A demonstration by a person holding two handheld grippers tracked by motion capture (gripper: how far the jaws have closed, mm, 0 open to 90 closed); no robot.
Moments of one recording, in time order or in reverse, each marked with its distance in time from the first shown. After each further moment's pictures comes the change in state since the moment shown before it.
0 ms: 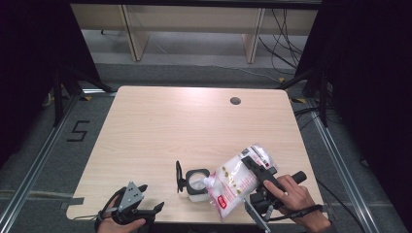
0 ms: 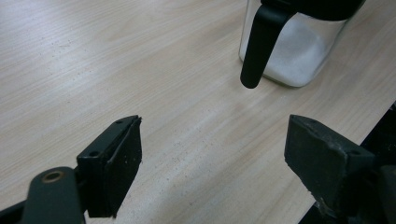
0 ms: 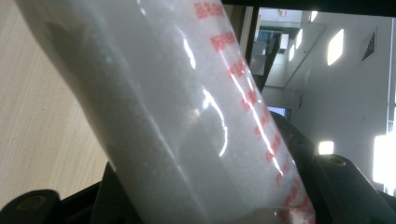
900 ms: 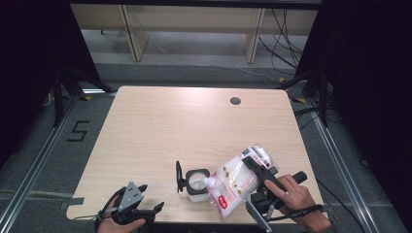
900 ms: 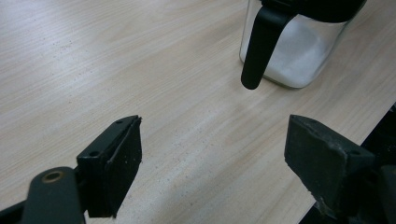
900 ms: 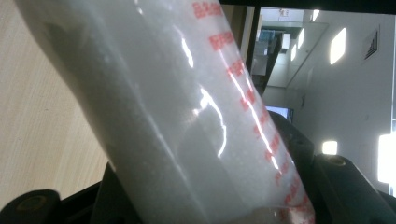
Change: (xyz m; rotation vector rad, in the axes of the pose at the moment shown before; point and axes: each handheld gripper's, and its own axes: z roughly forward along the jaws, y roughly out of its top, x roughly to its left) left arm 0.002 0.001 -0.001 0.001 0.005 0.021; right arm -0.001 -0.002 -0.001 -0.007 0.002 -0.001
